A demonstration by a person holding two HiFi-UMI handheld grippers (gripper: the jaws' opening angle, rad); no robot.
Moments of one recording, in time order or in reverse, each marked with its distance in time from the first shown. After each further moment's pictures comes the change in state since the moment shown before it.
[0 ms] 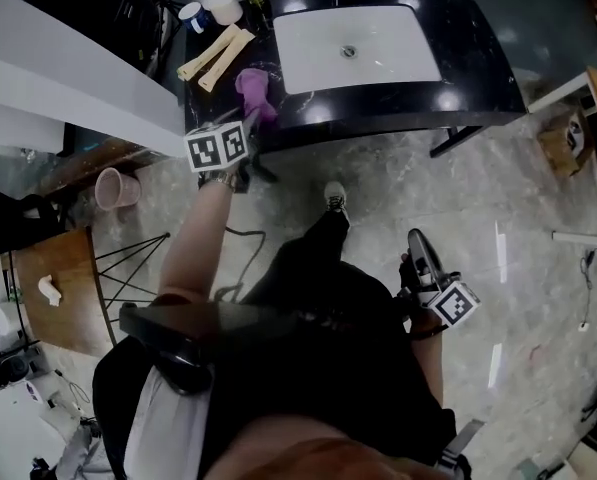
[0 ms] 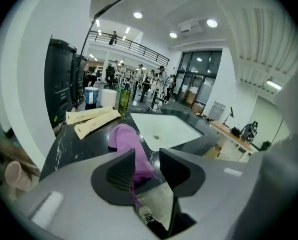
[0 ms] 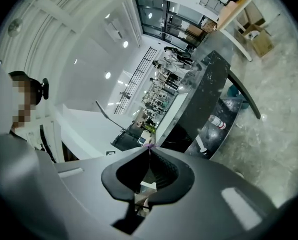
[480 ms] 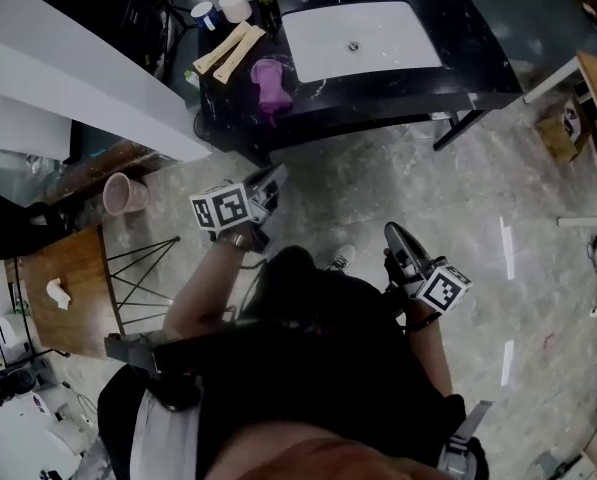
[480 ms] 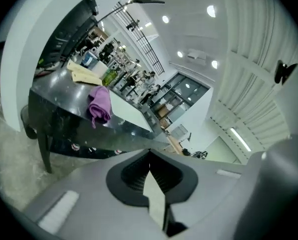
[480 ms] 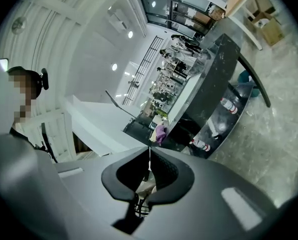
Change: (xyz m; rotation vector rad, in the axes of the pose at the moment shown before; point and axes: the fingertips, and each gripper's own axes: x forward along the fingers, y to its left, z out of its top) left arm -0.126 -0.089 -0.094 -0.333 0.001 -0.472; right arm 0.004 0.053 -0.090 0.026 0.106 0.075
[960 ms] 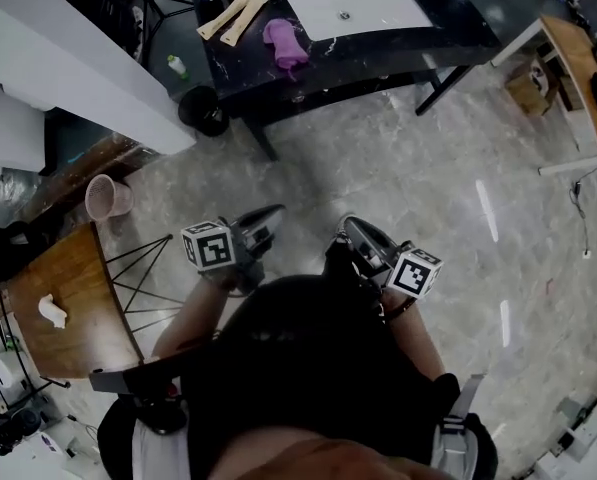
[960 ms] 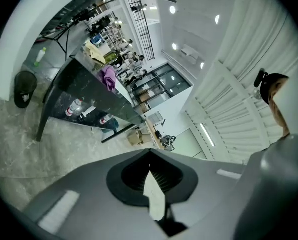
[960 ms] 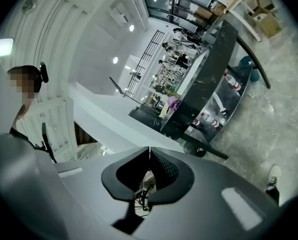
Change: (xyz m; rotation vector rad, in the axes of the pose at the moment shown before) left arm -0.187 0.019 -0.110 -0.076 0.181 -0.276; right arm 0.046 0.088 -0.199 0.007 0.057 0.010
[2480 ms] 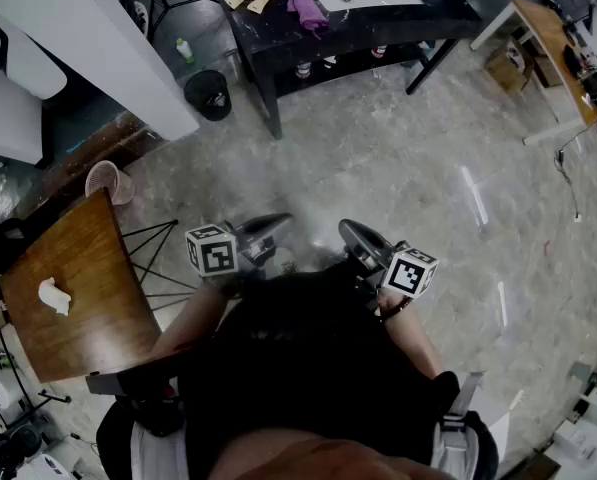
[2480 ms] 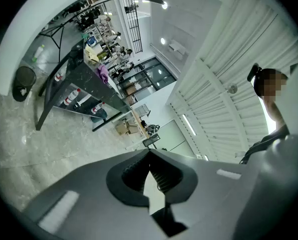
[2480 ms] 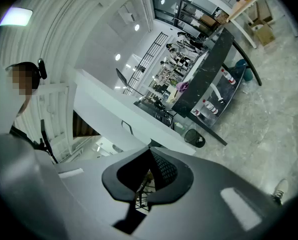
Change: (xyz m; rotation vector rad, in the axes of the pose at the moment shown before) left arm -0.168 -0.041 -0.108 0.050 0.090 -0.167; right arm -0.017 0.099 -0.187 -0.065 -0.024 -0.075
